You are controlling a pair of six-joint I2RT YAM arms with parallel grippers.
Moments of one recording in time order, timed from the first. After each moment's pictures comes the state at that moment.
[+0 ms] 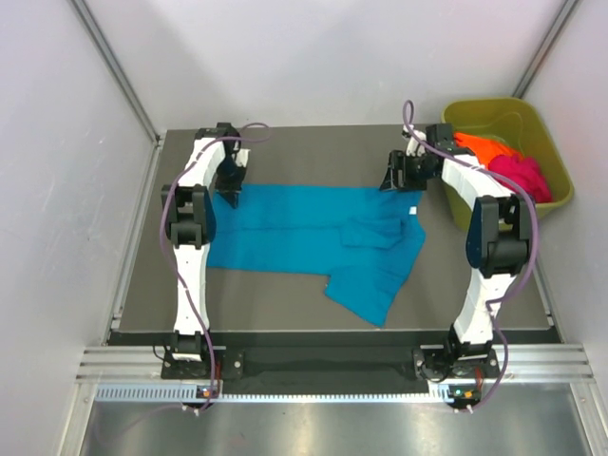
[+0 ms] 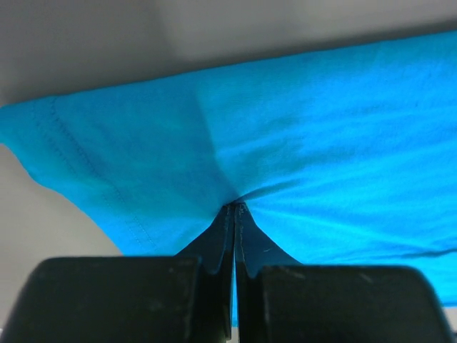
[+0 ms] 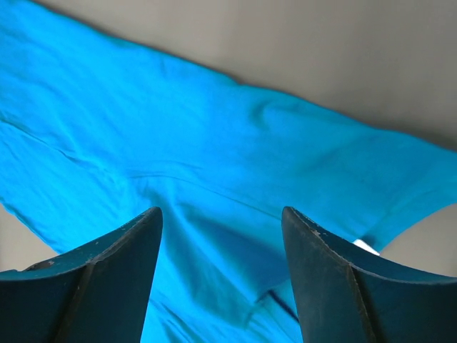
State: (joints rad) left arm -0.06 2.51 2.29 -1.25 0.06 0.10; right arm 0.09 1.96 1.53 -0.55 -0.49 0.05
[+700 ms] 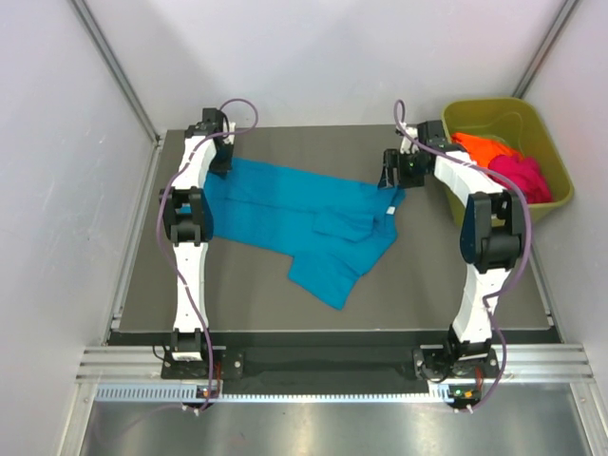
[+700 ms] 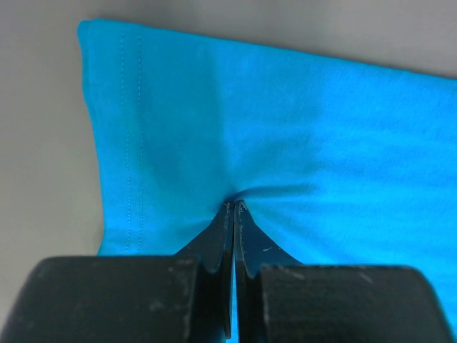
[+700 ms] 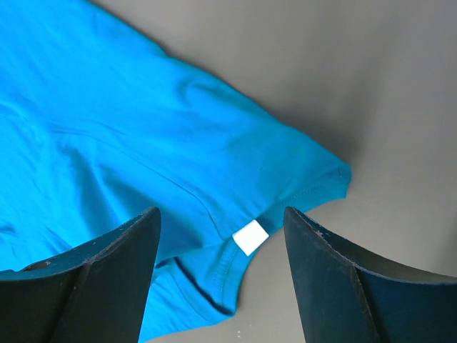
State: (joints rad) left arm 0.00 2.64 2.53 -1.00 -0.04 0.11; right arm 0.12 2.01 1.61 -0.56 -0.38 0.03
